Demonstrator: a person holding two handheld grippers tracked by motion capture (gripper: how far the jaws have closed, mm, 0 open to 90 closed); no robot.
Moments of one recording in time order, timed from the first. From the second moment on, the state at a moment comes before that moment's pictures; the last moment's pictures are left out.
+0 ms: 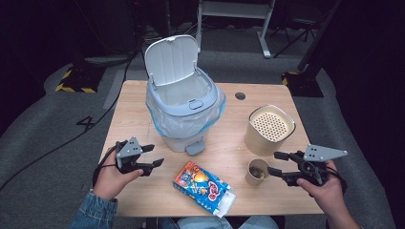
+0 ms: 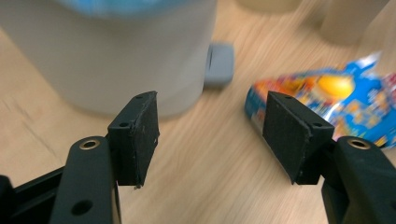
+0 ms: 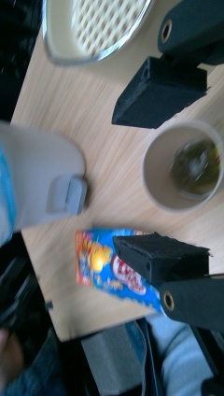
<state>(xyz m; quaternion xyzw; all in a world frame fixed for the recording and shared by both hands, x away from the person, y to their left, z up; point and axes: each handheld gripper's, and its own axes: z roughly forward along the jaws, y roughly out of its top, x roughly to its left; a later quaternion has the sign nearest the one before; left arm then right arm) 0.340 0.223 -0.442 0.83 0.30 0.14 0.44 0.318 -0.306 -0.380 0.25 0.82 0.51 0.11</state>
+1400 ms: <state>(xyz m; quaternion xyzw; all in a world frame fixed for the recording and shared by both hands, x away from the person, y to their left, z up) 0.358 0.230 -0.503 0.86 0.33 0.13 0.36 0.288 -0.165 -0.487 0.20 0.88 0.43 -0.08</state>
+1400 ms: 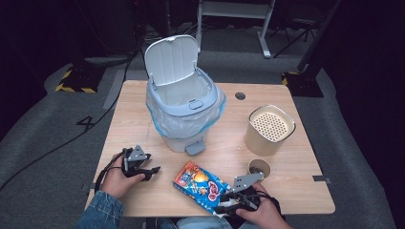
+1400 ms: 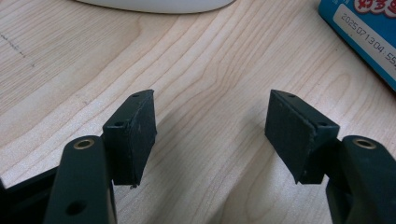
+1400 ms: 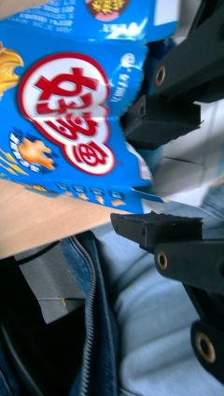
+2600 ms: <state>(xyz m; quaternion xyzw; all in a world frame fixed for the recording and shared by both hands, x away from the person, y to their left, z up) 0.363 0.234 -0.503 0.87 0.30 0.12 0.37 0.302 -0.192 -0.418 0.17 0.87 0.46 0.00</state>
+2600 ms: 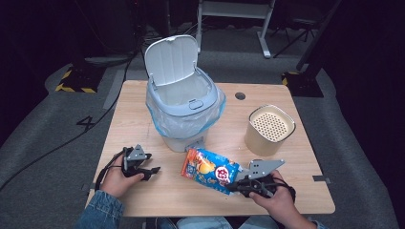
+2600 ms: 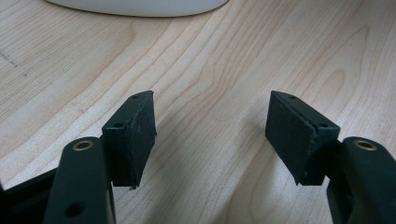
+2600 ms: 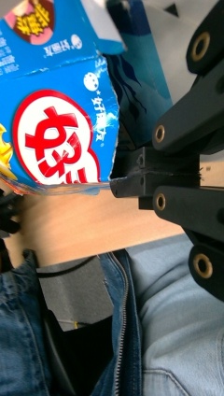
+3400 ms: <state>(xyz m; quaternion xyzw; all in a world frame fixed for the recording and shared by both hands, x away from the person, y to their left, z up) 0.364 0.235 -0.503 0.87 0.30 0.11 0.37 0.337 -0.240 -0.339 0.15 0.86 0.48 0.01</state>
